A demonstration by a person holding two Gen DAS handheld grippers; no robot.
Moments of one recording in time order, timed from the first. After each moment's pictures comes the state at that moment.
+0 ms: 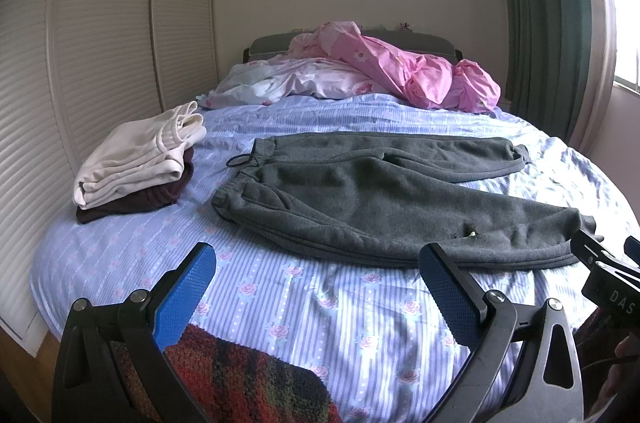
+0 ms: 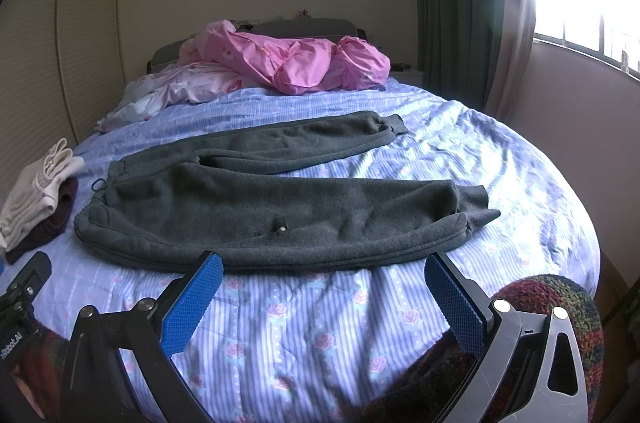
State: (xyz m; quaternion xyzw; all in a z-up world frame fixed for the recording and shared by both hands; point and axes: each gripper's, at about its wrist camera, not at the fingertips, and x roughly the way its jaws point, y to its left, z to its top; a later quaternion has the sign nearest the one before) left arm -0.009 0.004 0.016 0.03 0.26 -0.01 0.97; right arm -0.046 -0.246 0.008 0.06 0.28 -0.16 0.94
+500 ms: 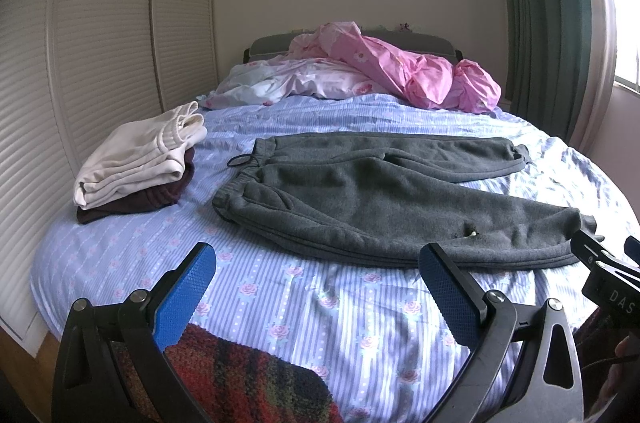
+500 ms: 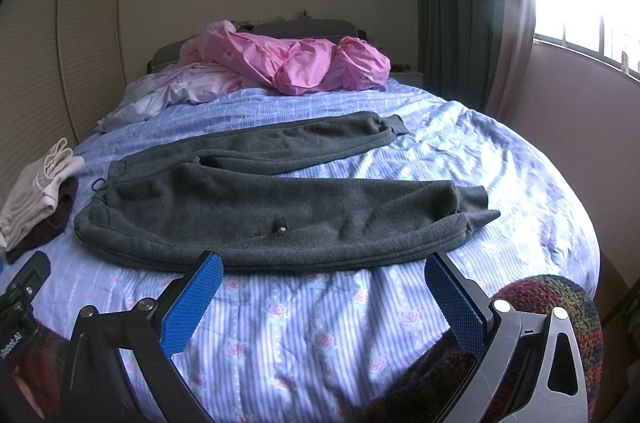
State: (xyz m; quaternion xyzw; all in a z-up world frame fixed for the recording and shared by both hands) left arm -0.009 0.005 0.016 0.03 0.26 -0.01 0.97; right arm -0.046 -0.245 0.008 0.06 0.28 -0.16 0.94
